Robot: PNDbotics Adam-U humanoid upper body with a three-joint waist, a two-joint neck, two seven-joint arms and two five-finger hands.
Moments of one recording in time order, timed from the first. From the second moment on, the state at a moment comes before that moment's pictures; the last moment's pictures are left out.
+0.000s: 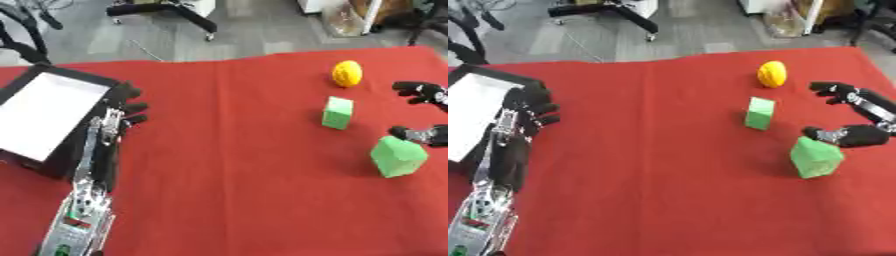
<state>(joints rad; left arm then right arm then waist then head) -0.13 0.10 -0.23 -1.86 0.01 0.04 0.18 -0.44 -0.67 -0.02 -1.22 0.34 -0.45 0.52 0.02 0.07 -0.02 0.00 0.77</state>
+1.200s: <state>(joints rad) -0.12 0.11 -0.24 -1.86 0.01 0.04 0.17 -0.48 -0.77 0.09 -1.08 0.32 -0.49 0.69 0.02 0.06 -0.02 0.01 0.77</state>
